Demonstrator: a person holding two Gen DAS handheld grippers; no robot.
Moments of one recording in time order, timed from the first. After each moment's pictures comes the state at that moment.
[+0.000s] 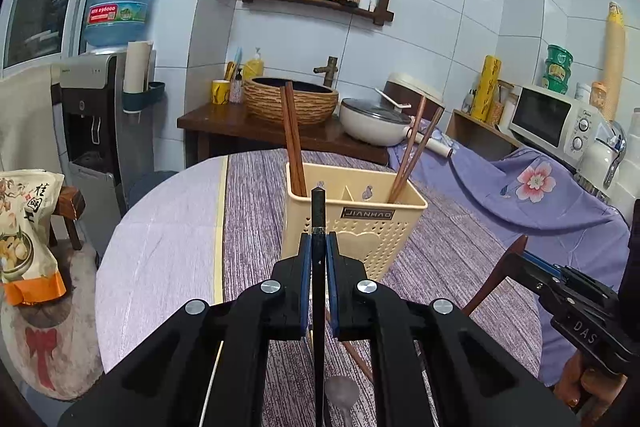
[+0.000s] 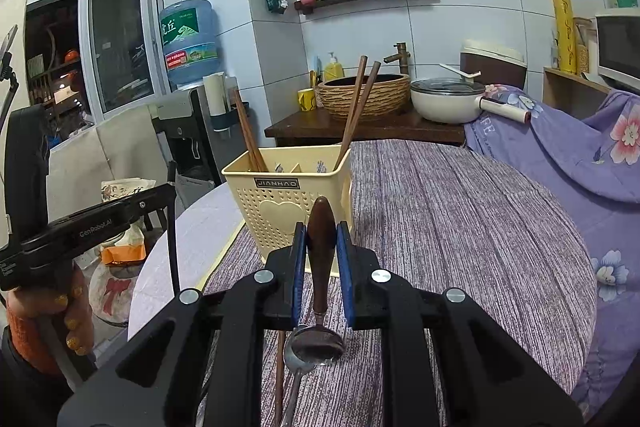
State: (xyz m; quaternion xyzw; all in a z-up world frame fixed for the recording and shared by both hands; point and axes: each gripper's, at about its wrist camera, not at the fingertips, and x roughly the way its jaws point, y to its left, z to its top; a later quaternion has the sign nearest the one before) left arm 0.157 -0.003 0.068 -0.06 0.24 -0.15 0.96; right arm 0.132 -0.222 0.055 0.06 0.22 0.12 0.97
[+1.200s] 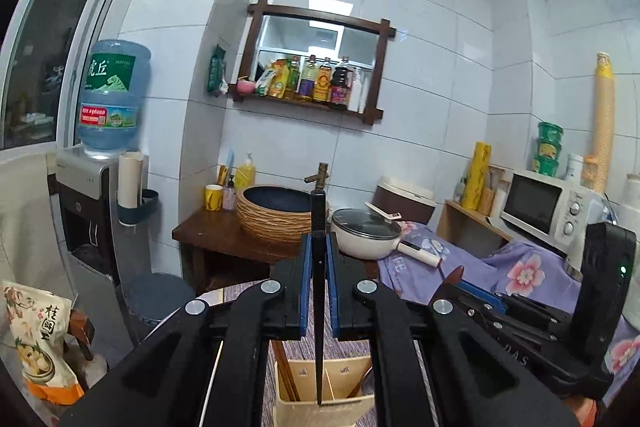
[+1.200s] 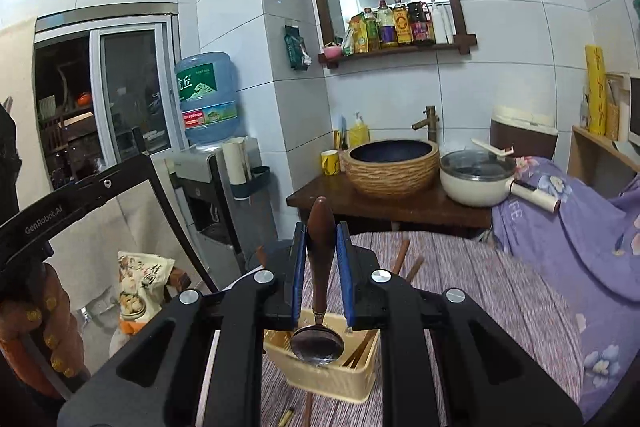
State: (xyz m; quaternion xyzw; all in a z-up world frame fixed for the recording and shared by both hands) left arm 0.205 -0.007 0.230 -0.08 0.10 -0.14 0.98; right arm 0.228 -0.203 0.204 0.06 0.15 0.15 0.98
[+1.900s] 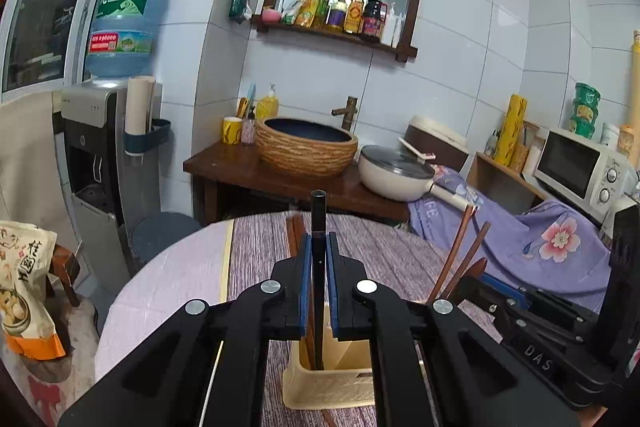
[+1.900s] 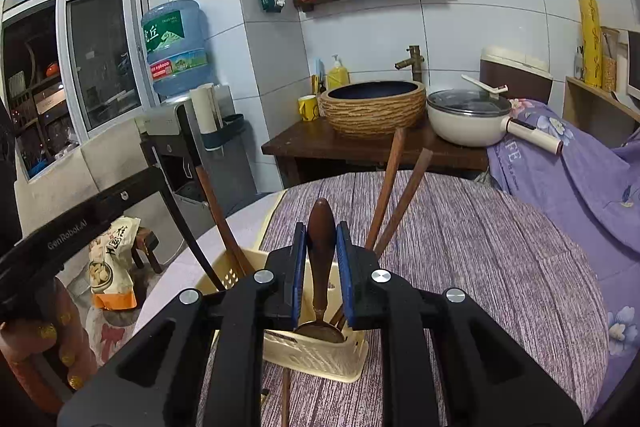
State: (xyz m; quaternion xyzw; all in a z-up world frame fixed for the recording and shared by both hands) left arm 0.255 -0.010 0.122 -0.08 0.20 -0.11 0.97; right arm 0.275 -0.201 0.107 0.06 0.24 0.12 0.96
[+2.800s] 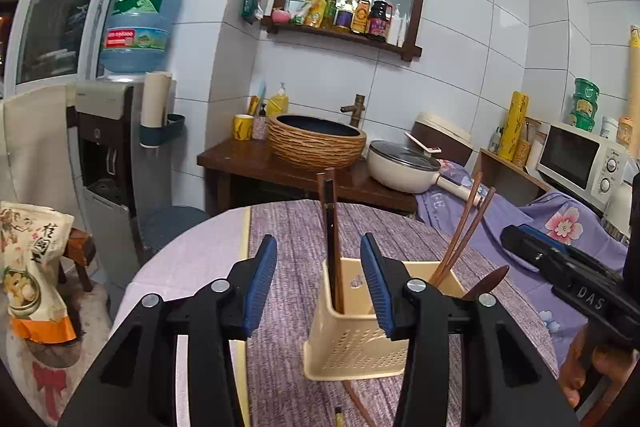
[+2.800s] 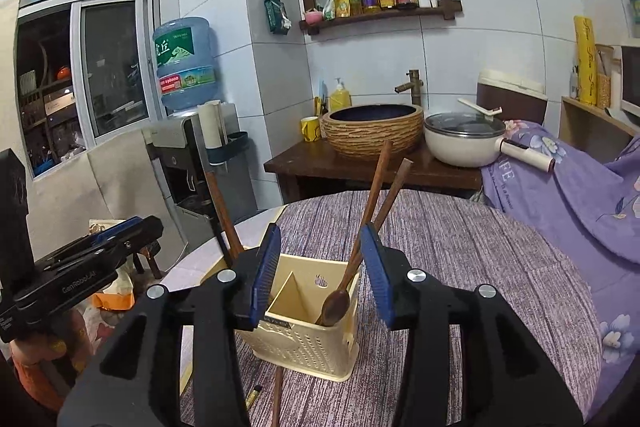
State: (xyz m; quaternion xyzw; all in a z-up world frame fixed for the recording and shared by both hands) left arm 0.214 0.012 0.103 -0.07 0.19 -0.10 0.97; right arm 0.240 -0.211 0.113 0.05 0.18 0.12 0.97
